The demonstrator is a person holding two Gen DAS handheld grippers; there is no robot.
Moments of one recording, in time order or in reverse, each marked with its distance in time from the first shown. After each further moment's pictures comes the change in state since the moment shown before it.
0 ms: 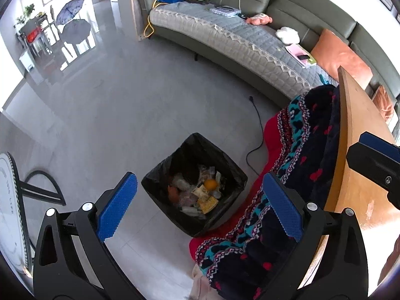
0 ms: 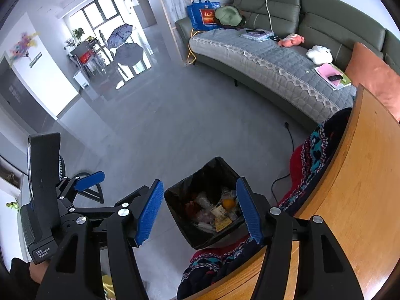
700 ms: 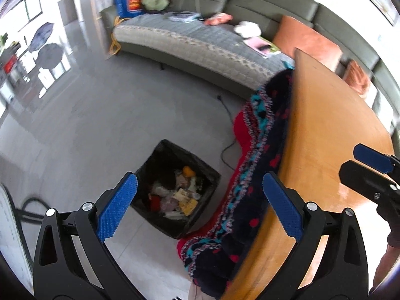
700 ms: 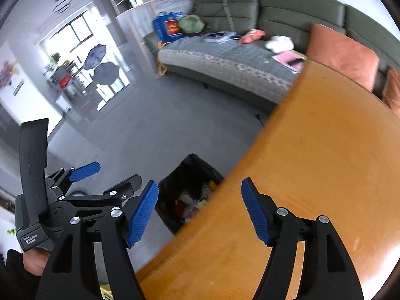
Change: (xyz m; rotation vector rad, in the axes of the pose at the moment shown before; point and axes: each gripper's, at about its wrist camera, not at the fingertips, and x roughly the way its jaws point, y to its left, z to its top) left arm -0.028 -0.094 -0.017 0.173 -0.032 -0.099; right arm -0.074 -0.086 -0.069 0.181 -0.067 -0.094
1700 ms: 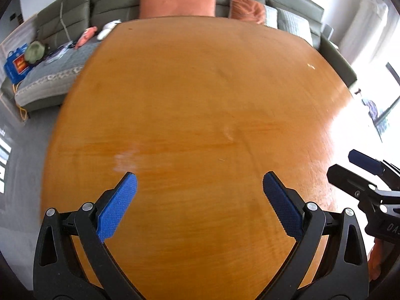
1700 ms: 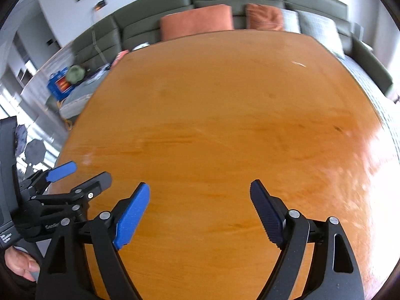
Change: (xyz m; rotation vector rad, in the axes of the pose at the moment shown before) left arm 0.015 -0.306 -0.086 0.511 0.041 -0.287; right arm -0.123 -0.246 -0.214 0.513 -0.132 -0.367
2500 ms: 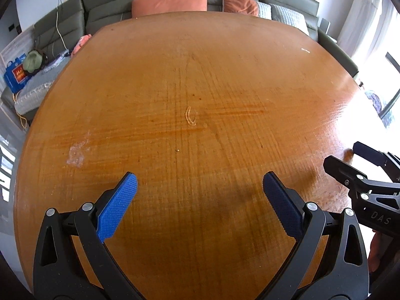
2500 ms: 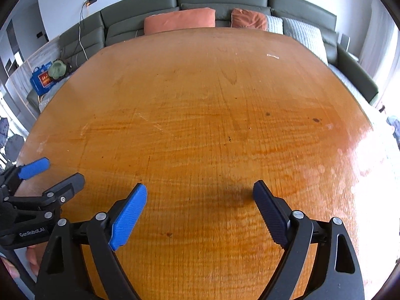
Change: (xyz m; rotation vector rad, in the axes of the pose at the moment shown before) left arm 0.036 -0.042 -0.017 0.030 -0.048 0.046; right arm 0.024 -0.035 -0.027 -0.076 -0.054 -0.128
